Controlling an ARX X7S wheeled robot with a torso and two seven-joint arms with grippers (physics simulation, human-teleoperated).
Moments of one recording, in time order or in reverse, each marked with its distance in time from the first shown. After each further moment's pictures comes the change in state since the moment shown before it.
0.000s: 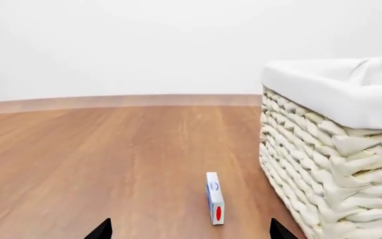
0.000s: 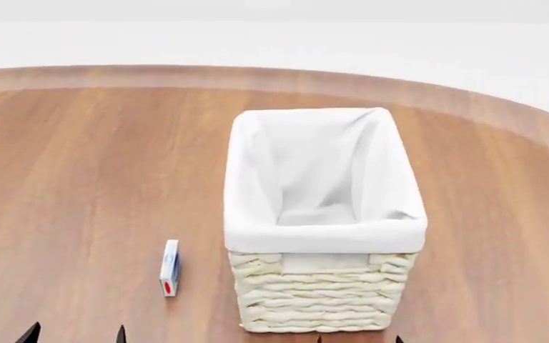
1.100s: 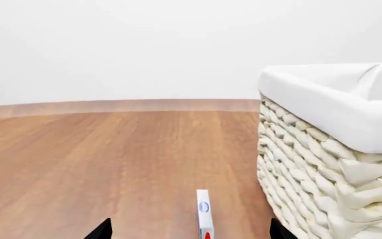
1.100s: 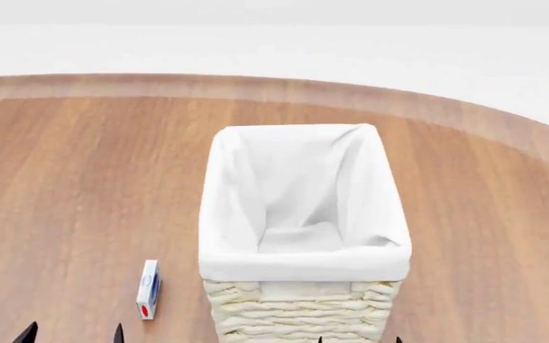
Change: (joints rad) left arm -0.012 -0.025 0.036 -0.024 -0.024 0.030 -0.045; right arm 0.020 0.023 -0.042 0.037 0.014 -0.015 0.047
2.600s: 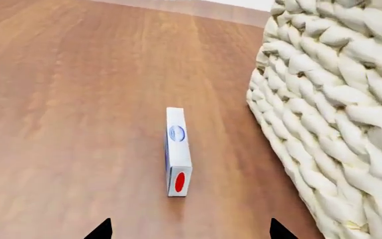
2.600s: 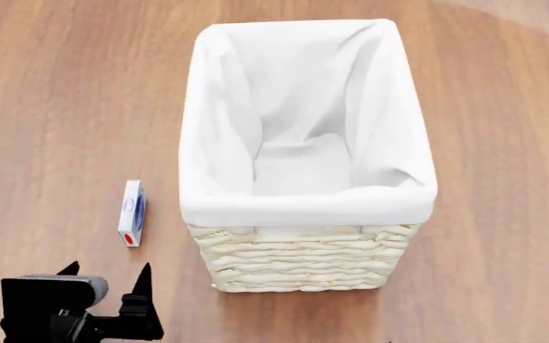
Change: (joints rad) left arm -0.341 -0.009 0.022 -0.269 -0.219 -0.131 0.161; right arm 0.016 0.025 -0.057 0.053 0.025 -0.029 0.021
